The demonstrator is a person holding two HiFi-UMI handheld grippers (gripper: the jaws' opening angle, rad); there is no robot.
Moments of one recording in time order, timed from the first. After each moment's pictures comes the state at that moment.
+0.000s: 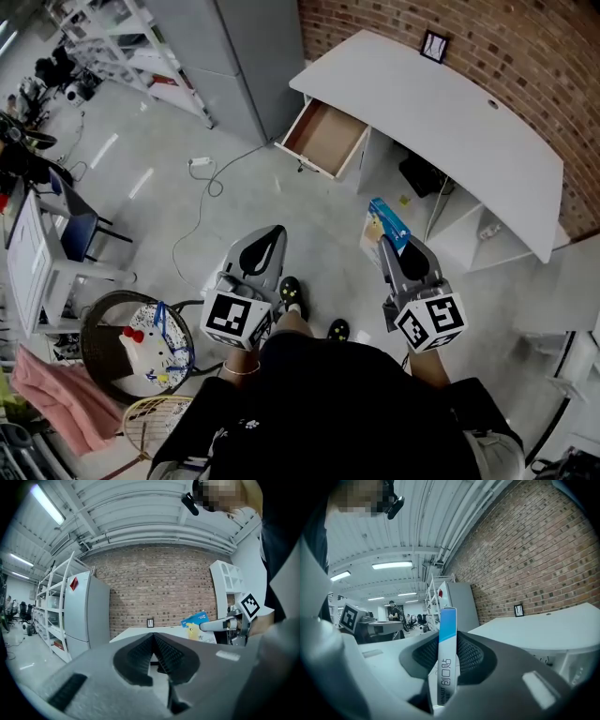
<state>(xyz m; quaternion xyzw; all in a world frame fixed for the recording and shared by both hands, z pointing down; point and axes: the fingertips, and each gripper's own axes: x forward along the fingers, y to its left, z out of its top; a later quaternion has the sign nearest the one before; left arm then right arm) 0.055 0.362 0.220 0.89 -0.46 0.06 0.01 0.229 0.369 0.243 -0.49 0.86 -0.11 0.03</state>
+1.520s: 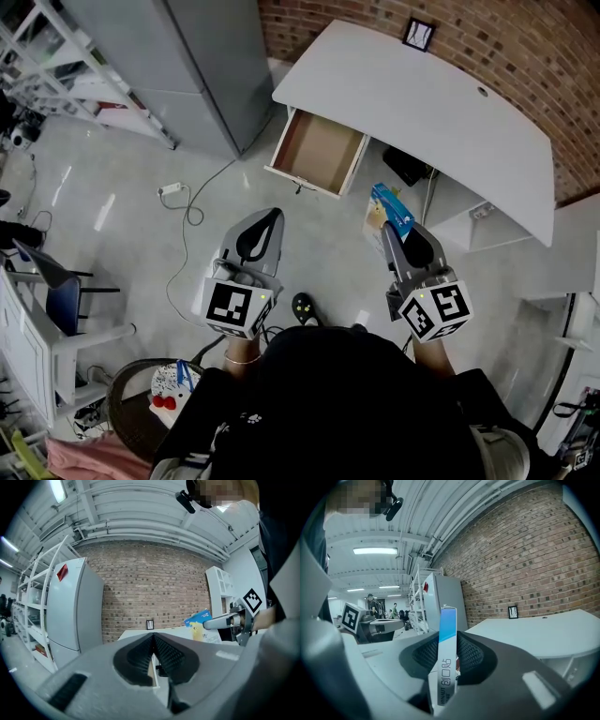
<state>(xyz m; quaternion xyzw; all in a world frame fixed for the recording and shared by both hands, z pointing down) -0.039 0.160 0.232 0.93 -0.37 0.05 0.01 0.134 0.208 0.243 -0.58 0.80 -0.12 -0.01</state>
